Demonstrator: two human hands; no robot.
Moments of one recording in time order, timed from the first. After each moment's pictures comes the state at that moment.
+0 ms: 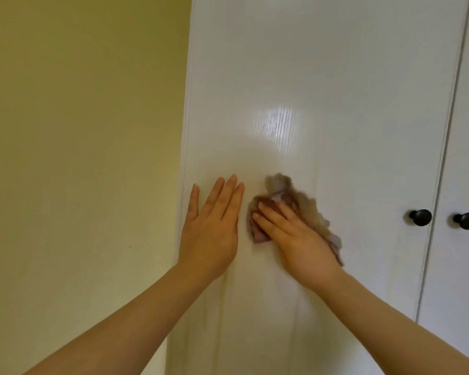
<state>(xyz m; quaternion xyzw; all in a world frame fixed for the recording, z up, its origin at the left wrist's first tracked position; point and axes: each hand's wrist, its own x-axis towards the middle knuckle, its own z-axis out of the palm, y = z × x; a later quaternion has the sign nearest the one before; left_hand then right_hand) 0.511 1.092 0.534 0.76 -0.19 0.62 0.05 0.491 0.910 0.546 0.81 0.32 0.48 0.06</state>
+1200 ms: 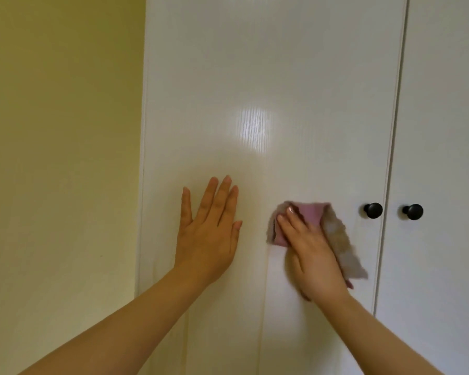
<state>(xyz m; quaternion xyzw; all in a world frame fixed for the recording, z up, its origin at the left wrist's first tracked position) 0.513 1.041 0.534 0.75 -0.19 0.63 0.03 0.487 0.844 0.515 0.80 0.22 0.55 -0.07</state>
